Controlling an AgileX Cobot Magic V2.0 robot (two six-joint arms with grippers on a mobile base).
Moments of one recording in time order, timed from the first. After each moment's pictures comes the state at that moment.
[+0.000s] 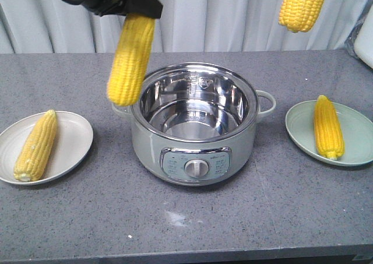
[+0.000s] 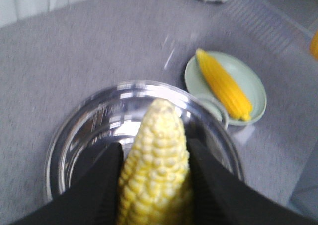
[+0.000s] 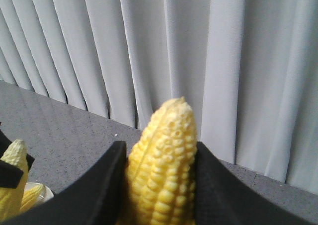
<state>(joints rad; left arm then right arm) -0.28 1.86 -2.17 -0.61 1.21 0.29 -0.13 1.59 -1.93 1.01 0.96 -0.77</state>
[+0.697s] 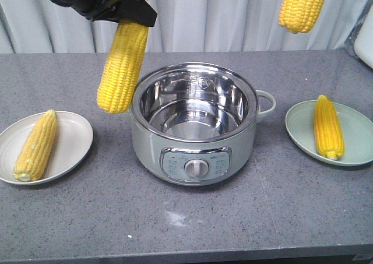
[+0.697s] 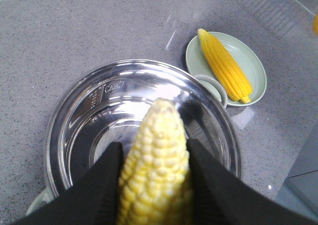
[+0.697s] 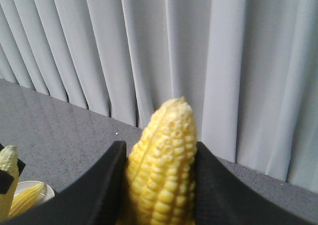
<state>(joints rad) -0.28 1.85 -2.17 -0.59 1.27 0.27 -0.13 1.59 -1.93 1.01 0.96 -0.77</state>
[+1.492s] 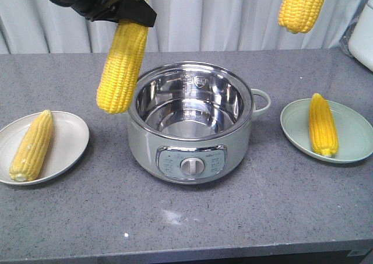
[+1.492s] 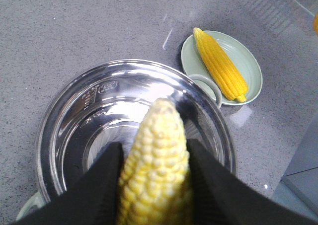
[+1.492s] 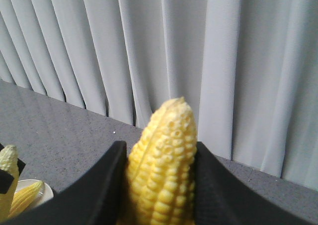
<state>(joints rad) -0.28 1.85 -2.17 -0.59 1.27 0.27 -0.13 1.59 -1.93 1.01 0.96 -0.77</state>
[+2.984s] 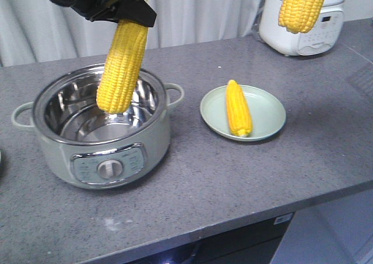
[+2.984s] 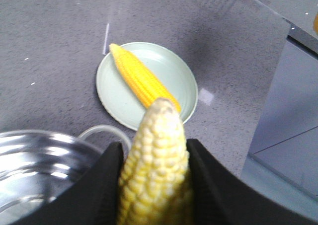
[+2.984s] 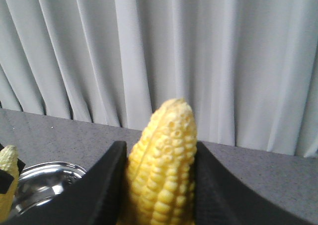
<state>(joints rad) -0.28 1.85 -2.17 -0.59 1.27 0.27 -0.13 1.59 -1.93 1.01 0.96 -0.77</state>
